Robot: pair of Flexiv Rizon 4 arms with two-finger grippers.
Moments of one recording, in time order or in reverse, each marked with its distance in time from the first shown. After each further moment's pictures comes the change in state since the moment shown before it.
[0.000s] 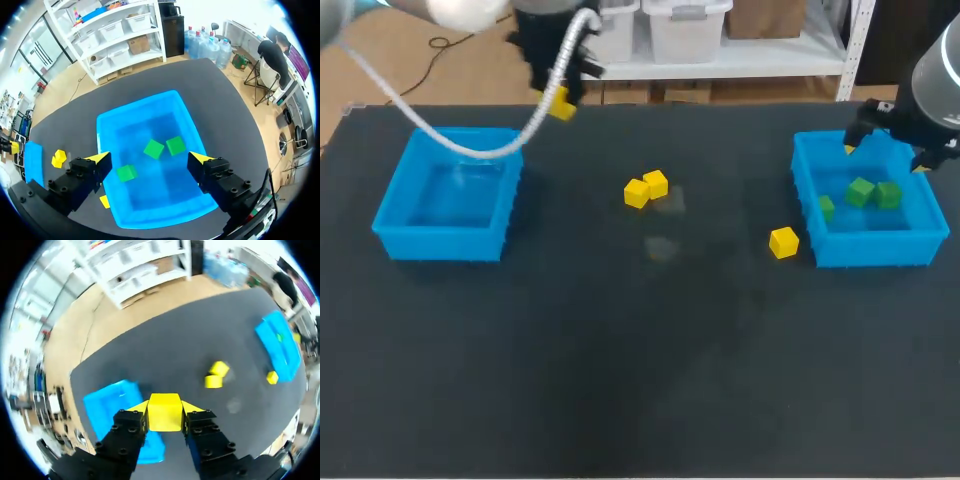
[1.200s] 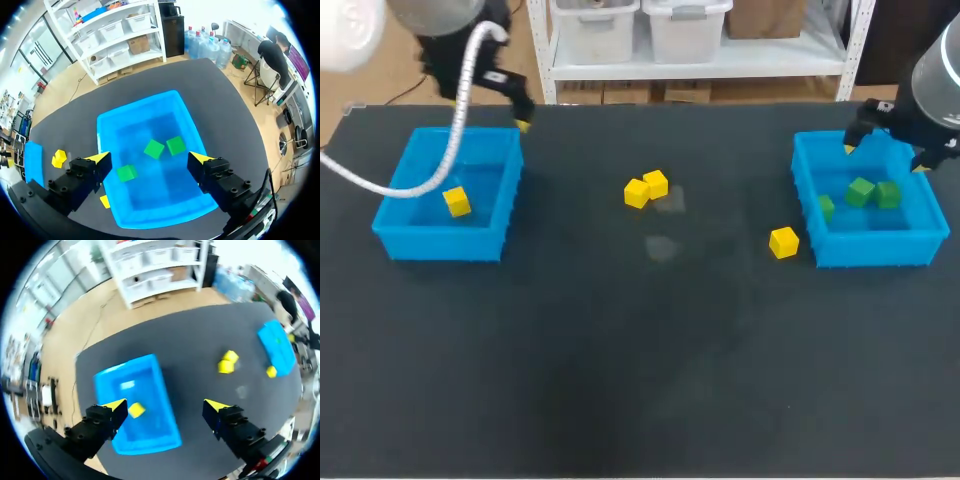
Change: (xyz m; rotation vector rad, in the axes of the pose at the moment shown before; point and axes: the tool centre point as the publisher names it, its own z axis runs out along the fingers) left arm 0.056 0.027 -0.014 0.075 -0.111 -0.012; right arm 0.000 0.000 0.000 0.000 0.000 0.000
